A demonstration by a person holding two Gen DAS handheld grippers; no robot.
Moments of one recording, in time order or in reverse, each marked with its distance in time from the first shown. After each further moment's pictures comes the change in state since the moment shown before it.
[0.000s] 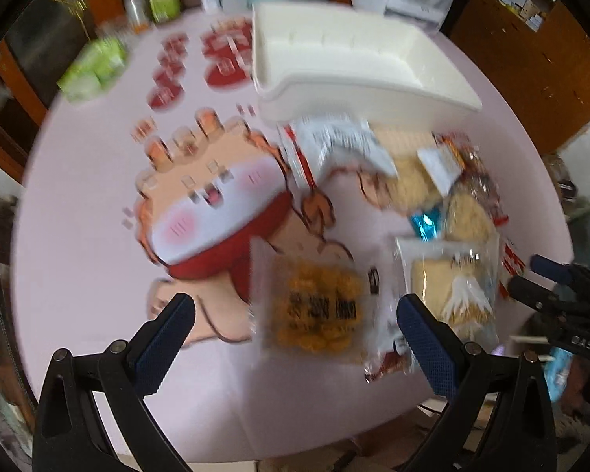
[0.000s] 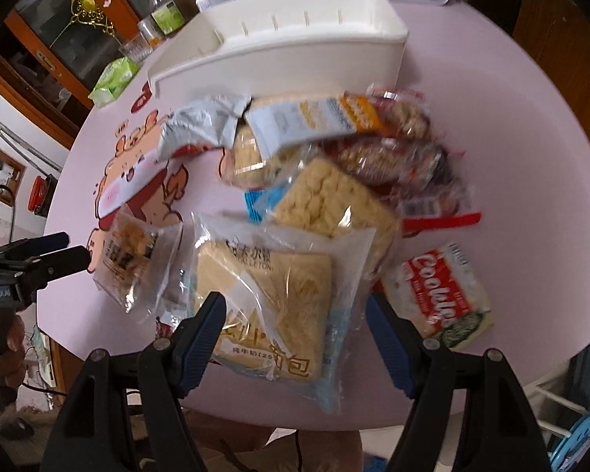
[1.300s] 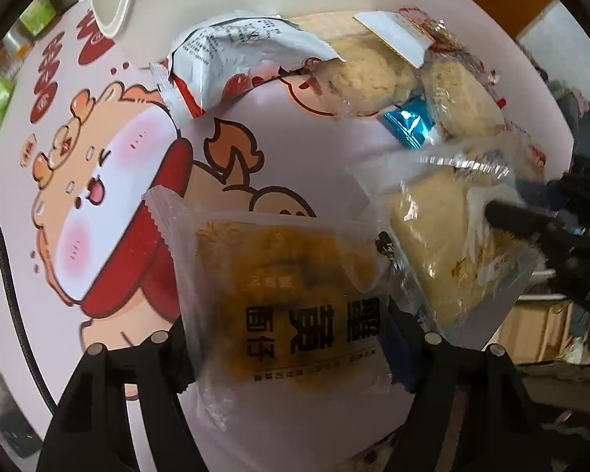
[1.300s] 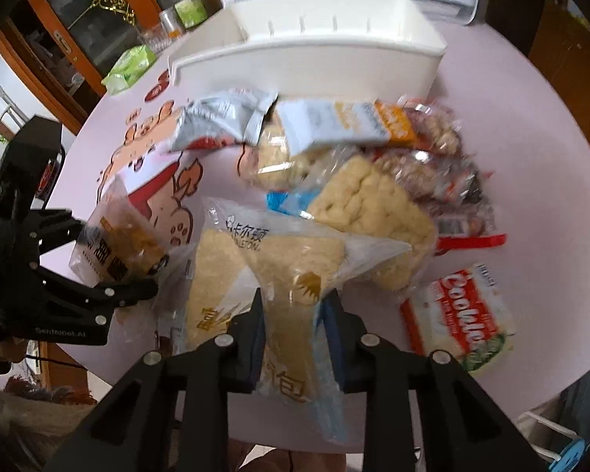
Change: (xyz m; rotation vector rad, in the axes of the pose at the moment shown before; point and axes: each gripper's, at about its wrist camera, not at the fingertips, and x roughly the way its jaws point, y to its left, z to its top) left arm 0.100 -0.070 0.000 0.341 0.214 -0.007; right arm 0.008 0.022 0.000 -0.081 -0.065 -0.023
